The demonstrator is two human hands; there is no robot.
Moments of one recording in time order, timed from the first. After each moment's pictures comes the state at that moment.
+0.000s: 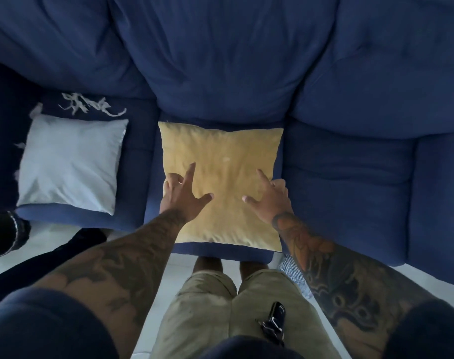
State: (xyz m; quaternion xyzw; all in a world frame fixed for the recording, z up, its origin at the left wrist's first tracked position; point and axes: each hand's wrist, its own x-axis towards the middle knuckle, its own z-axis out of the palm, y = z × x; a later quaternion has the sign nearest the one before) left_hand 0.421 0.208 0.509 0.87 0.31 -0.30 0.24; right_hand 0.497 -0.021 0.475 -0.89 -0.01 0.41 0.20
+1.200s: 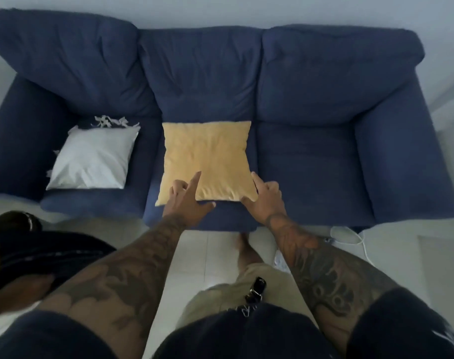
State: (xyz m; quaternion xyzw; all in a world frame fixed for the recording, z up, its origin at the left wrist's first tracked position) left_hand 0.165 0.055 0.638 0.92 0.22 -0.18 0.26; right_hand 0.242 -0.163 0.588 -0.92 -0.03 0.27 0.27
